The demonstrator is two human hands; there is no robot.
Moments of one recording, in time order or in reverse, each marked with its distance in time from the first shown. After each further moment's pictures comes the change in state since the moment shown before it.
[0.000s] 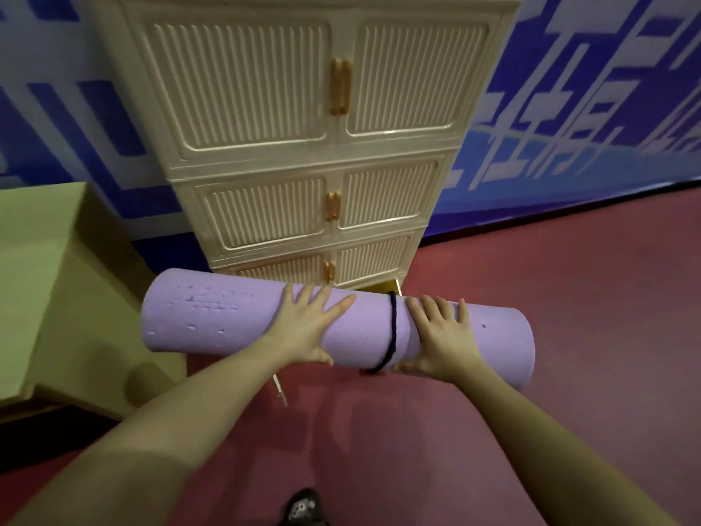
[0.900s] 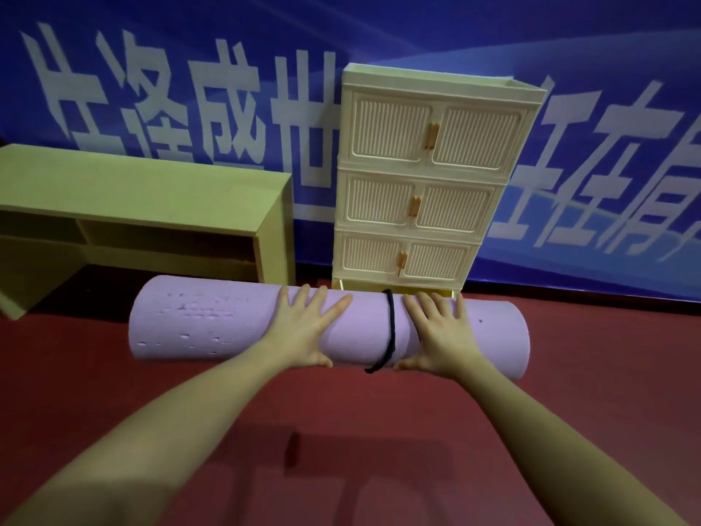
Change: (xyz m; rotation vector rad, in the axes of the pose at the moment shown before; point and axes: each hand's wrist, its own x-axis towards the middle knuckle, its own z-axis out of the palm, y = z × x) left_hand -0.459 0.288 -0.078 0.084 0.090 -0.509; right_hand -0.404 -0.089 -0.092 -0.059 0.192 -0.450
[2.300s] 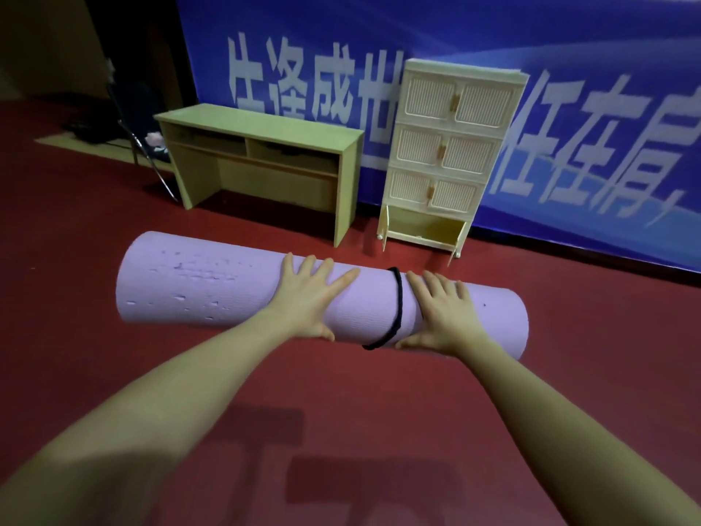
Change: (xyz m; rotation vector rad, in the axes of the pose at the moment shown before) left_hand -0.805 0.389 -0.176 0.085 0.020 -0.209; right_hand -0.803 -0.237 -0.160 0.075 0.075 -0.162
